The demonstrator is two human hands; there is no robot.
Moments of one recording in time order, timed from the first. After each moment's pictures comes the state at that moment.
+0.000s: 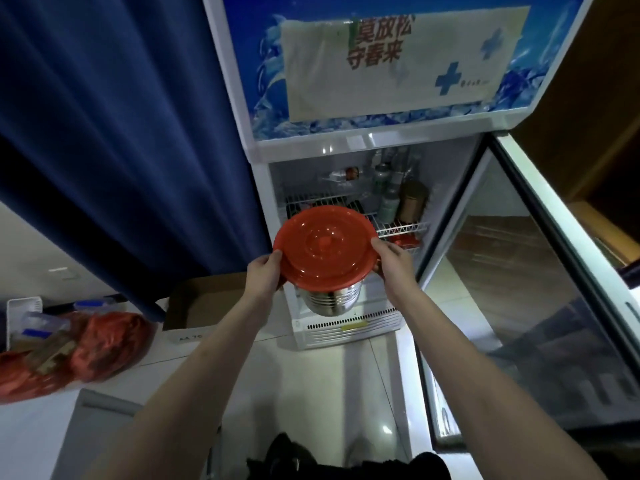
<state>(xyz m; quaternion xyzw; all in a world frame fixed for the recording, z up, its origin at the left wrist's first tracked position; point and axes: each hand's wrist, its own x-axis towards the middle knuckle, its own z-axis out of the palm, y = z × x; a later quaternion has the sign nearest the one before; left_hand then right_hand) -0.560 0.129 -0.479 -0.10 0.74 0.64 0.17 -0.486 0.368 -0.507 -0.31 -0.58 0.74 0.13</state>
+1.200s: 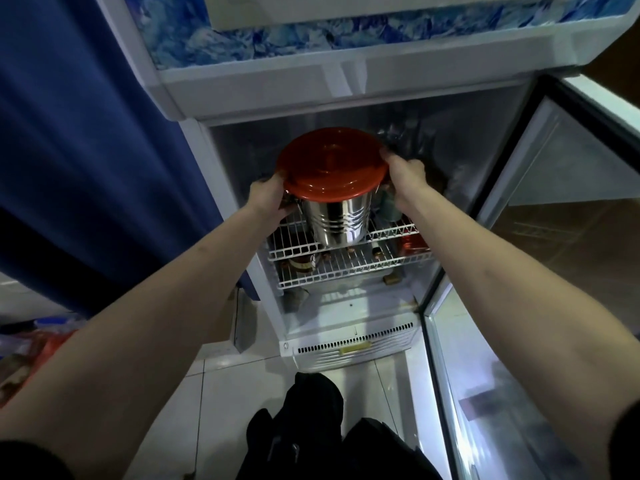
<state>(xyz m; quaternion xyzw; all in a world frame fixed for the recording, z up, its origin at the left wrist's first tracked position) -0.760 0.272 -0.536 -0.06 0.64 0.75 0.16 -0.702 0.518 -0.550 -0.30 -0.60 0.72 0.19</state>
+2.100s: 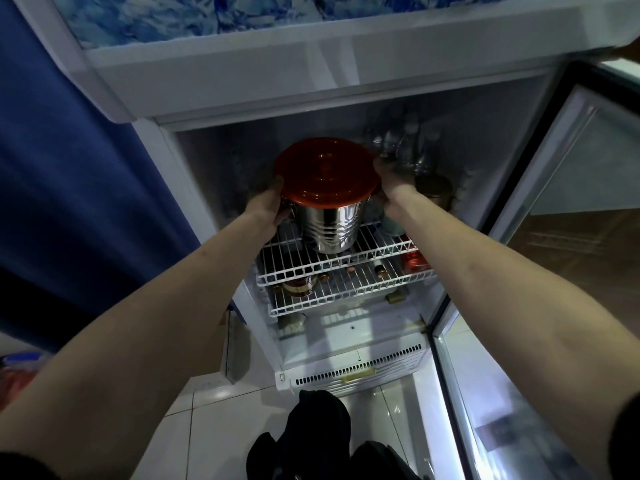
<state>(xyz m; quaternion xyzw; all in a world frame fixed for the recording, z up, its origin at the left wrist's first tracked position) -0.835 0.309 -0.586 -0.06 0.65 0.74 0.16 -0.785 0.547 -0.605 -0.31 -0.53 0.76 0.20</state>
